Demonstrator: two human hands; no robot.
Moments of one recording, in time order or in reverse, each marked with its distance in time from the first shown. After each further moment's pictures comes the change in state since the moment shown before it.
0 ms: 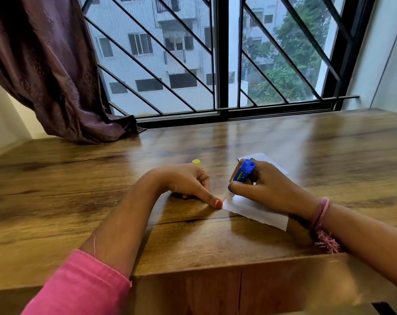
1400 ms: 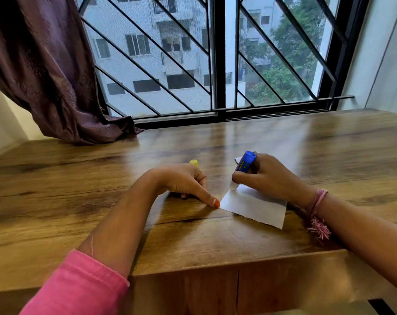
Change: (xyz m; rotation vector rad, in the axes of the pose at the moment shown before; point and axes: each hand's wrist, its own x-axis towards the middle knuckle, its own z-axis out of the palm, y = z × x) left_hand -0.001 0.001 0.001 -0.033 0.018 -0.030; right_hand 0.015 0.019 -0.010 -0.094 0.077 0.060
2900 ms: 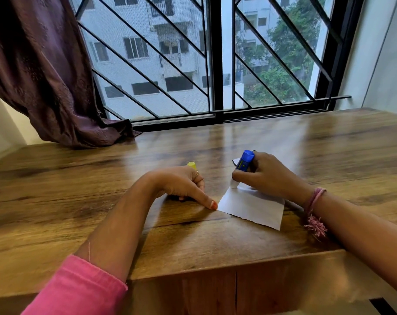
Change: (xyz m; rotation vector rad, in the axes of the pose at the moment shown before) left_hand 0.001 -0.001 0.000 -0.005 -0.010 0.000; right_hand 0.005 0.008 -0.001 -0.022 0.008 0.015
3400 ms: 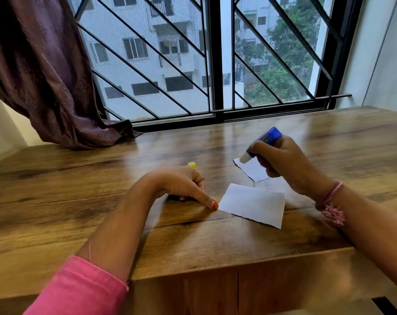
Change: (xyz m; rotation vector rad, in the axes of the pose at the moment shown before) left_hand 0.000 -0.001 0.000 -0.004 0.009 0.022; right_hand 0.001 -0.006 -0.026 0.591 0.146 0.209
